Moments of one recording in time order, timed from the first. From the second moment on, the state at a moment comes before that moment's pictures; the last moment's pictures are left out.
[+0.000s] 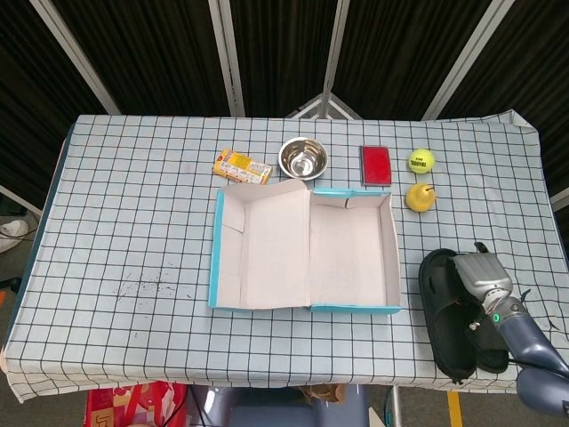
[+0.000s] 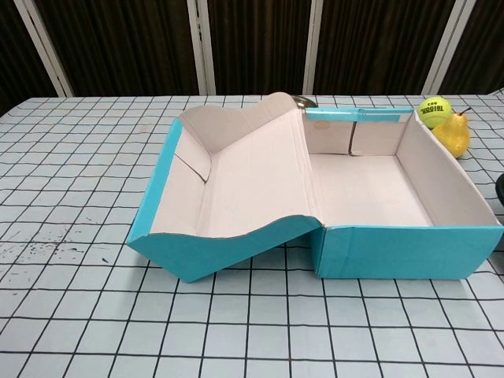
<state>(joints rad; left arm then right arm) -0.09 -1.03 -0.13 -1.52 1.22 1.32 -0.15 0.75 -0.91 -0.09 -1.79 -0.69 0.78 -0.45</state>
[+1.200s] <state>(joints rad) -0.06 -1.02 -0.13 -1.49 1.30 1.39 -0.26 0.75 -1.05 0.29 -1.74 -0.96 1.00 0.15</state>
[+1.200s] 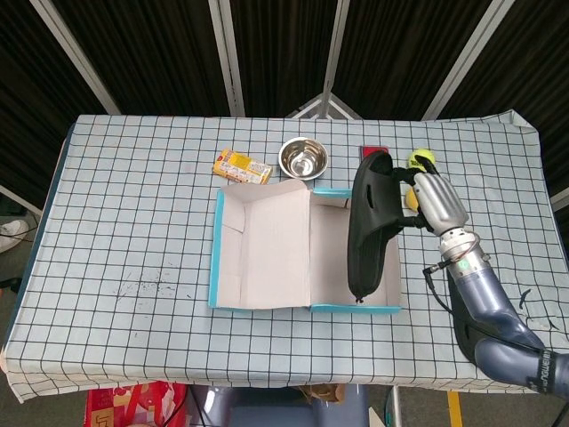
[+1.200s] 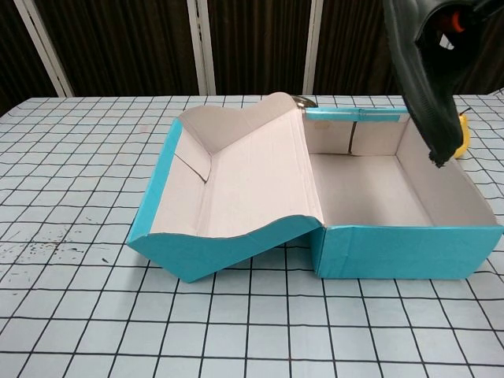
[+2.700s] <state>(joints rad) -0.08 -1.05 -0.13 -1.50 1.29 1.37 -0.19 0.67 -1.58 0.22 -1.11 -1.38 1.20 0.39</state>
